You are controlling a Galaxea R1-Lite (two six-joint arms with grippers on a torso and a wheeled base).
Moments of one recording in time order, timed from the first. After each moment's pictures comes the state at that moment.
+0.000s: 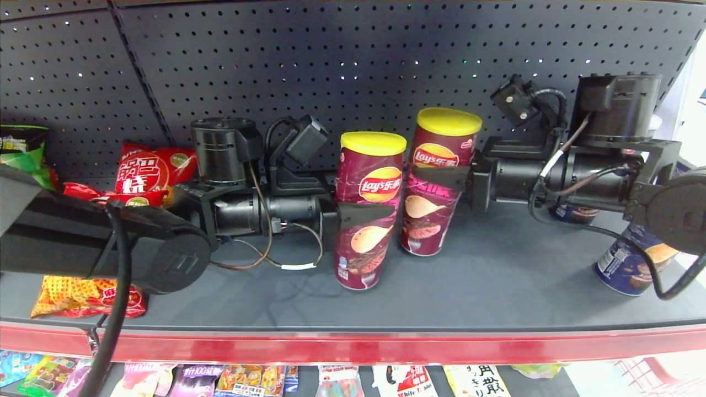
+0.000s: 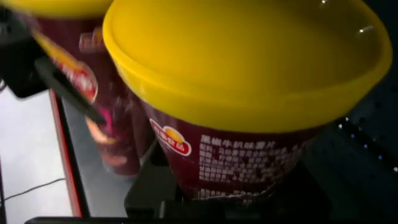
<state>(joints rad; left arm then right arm) -0.53 1.88 -1.04 -0.75 -0.81 0.04 0.44 1.72 -1.15 -0.41 0.55 -0.21</state>
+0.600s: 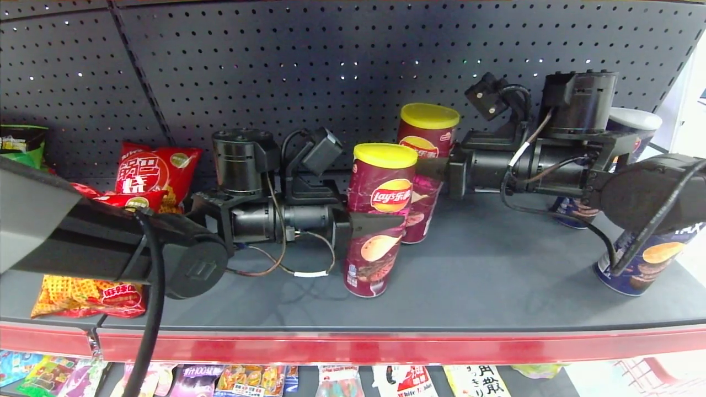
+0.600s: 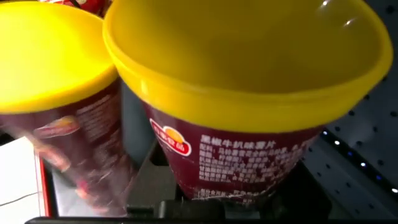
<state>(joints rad) -0.56 1.92 -1.05 -0.77 -0.80 0.04 0.45 1.82 -1.26 -0.41 0.55 -0.21</state>
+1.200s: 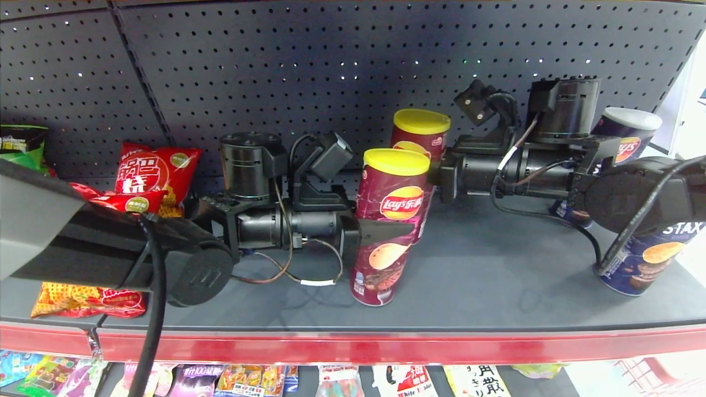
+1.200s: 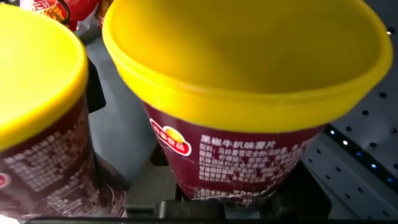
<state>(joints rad) -0.59 1.92 -1.04 -0.77 -0.80 0.04 0.46 1.85 -1.27 -0.41 0.55 -0.21</state>
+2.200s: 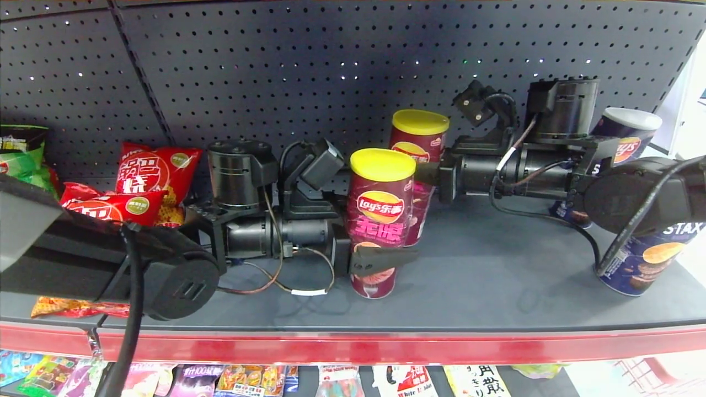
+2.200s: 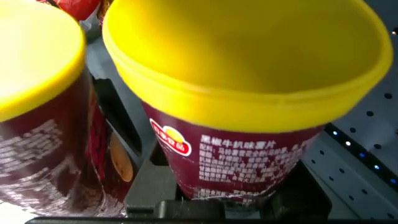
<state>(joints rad) -0.59 1.88 -0.96 -0.79 -0.77 0.04 0.46 1.85 -1.27 -0.41 0.55 -0.21</state>
